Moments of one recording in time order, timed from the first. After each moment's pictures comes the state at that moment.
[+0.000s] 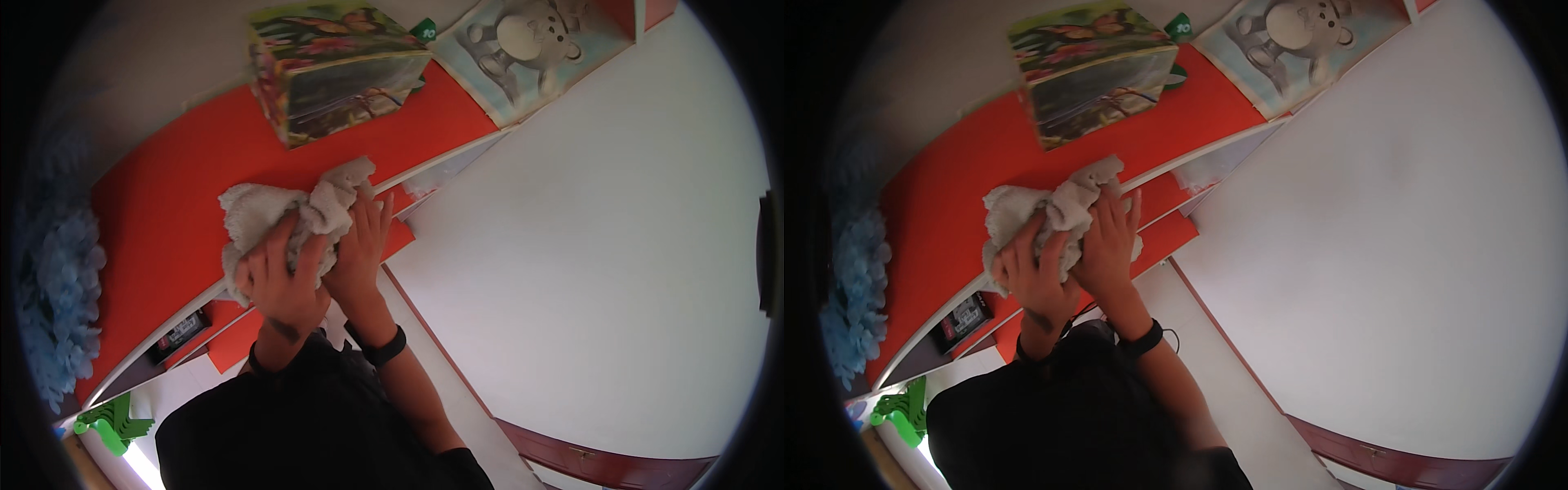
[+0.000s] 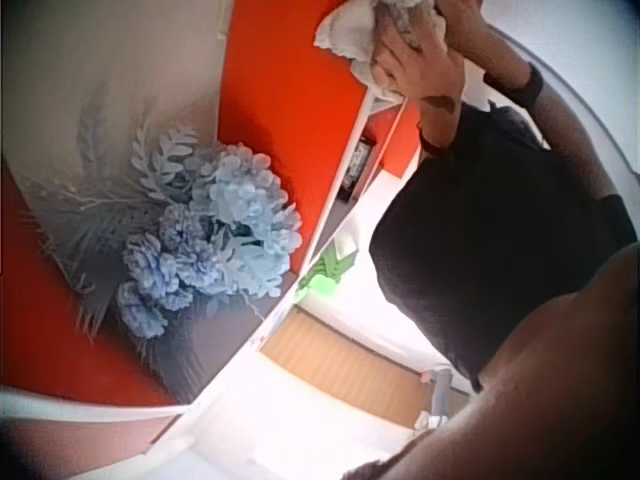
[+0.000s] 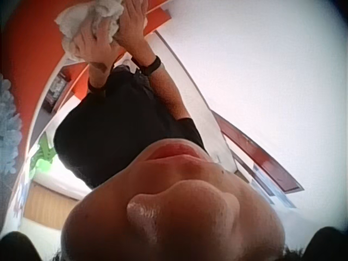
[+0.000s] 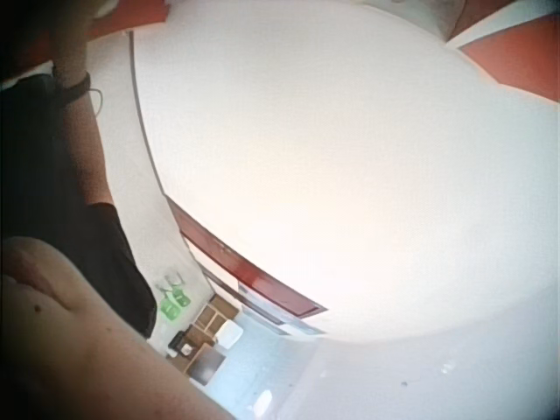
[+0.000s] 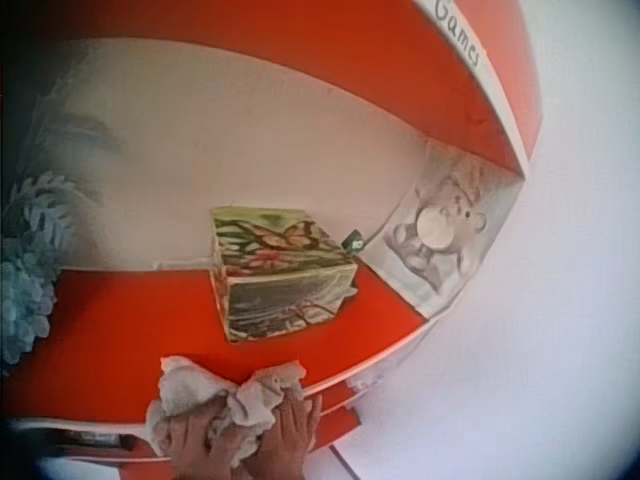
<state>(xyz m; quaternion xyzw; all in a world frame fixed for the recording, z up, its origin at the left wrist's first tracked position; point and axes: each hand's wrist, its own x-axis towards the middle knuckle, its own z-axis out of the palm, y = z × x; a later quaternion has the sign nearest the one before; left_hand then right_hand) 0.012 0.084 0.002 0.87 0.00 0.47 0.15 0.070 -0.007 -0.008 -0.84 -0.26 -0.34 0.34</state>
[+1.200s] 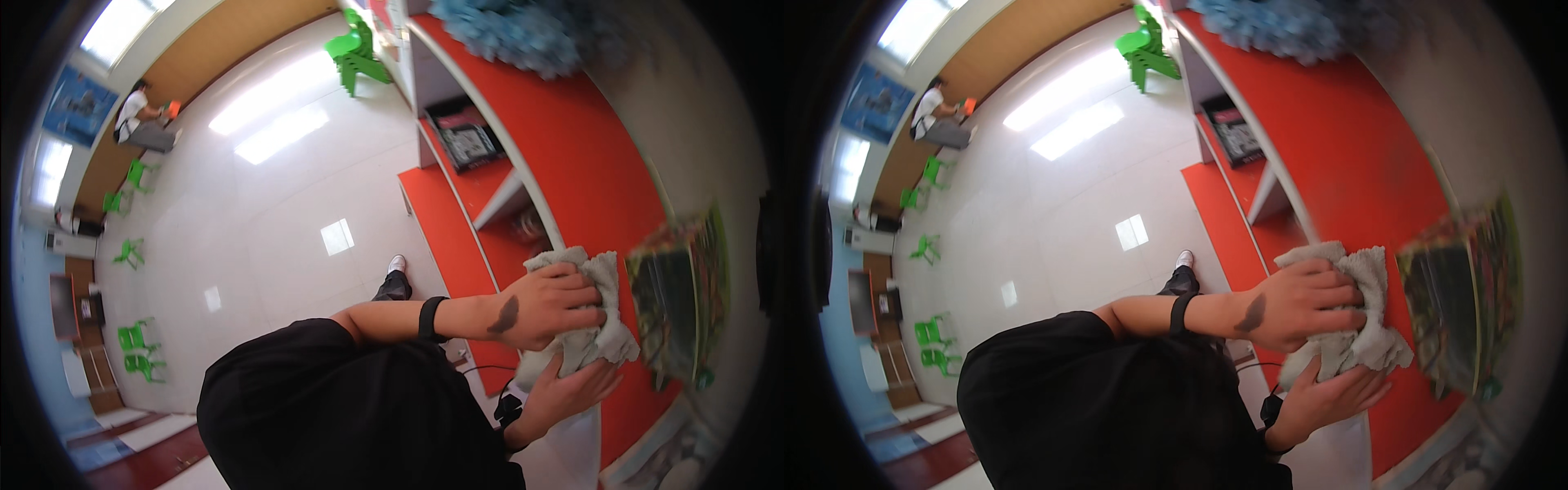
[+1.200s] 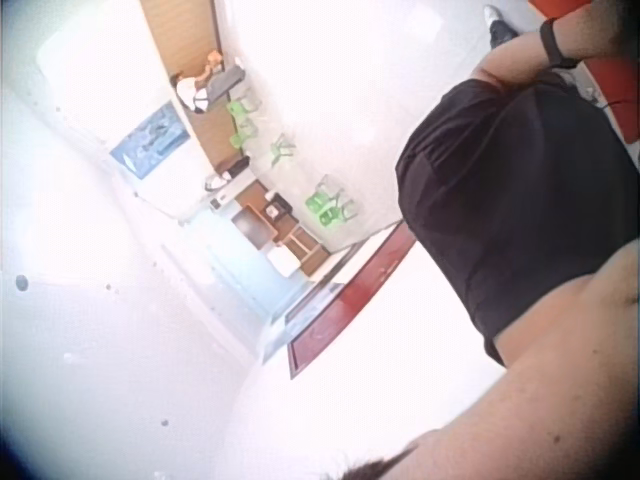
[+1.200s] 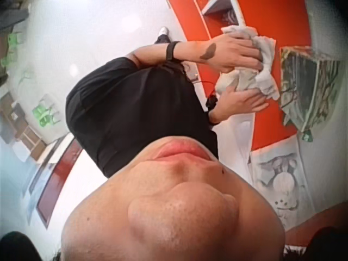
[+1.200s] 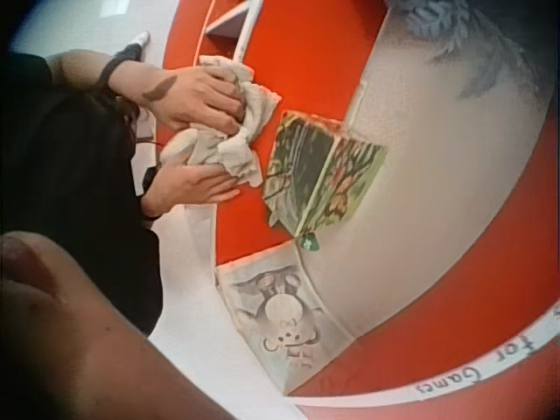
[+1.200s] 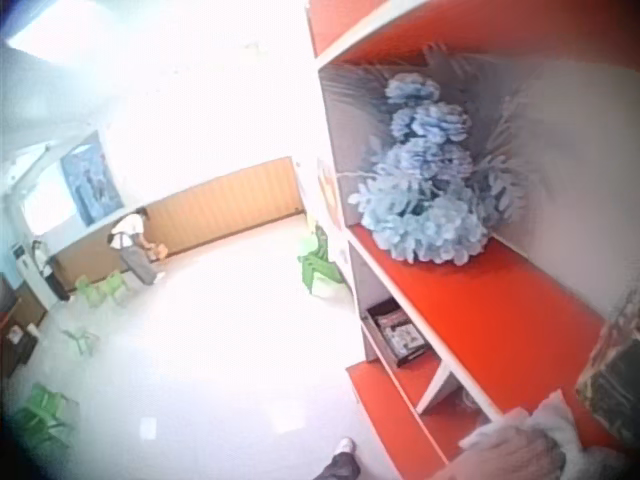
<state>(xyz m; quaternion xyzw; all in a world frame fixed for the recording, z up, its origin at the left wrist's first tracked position) 0.038 0.034 -0.024 0.86 0.16 0.44 0.20 0.170 -0.088 -0.026 -0.75 -0.59 -0.21 0.21</state>
